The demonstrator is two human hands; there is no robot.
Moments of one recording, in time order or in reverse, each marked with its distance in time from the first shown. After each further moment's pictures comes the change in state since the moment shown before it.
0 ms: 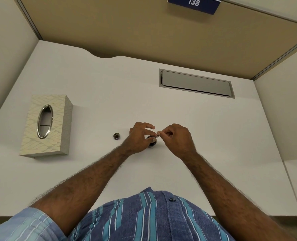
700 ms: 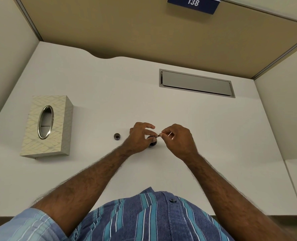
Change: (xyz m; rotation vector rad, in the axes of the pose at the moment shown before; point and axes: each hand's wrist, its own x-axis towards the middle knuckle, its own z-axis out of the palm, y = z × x) left_hand 0.000 0.001 -0.001 -0.014 0.015 -0.010; right_hand -0.008 0.003 -0.003 0.049 0.010 -0.046
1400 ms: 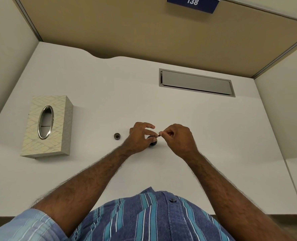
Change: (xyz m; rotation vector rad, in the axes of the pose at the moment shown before) left_hand -0.001 0.000 0.000 0.019 -0.006 0.006; right_hand 0.007 0.005 0.002 -0.058 -0.023 0.015
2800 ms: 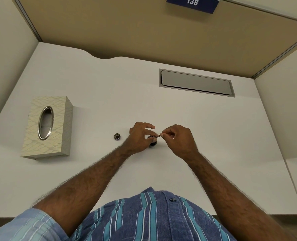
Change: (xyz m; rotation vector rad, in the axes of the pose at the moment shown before) left_hand 0.000 0.003 -0.003 -0.039 -0.022 -0.027; right_hand -0.003 -0.001 -0.002 0.064 -0.003 0.015
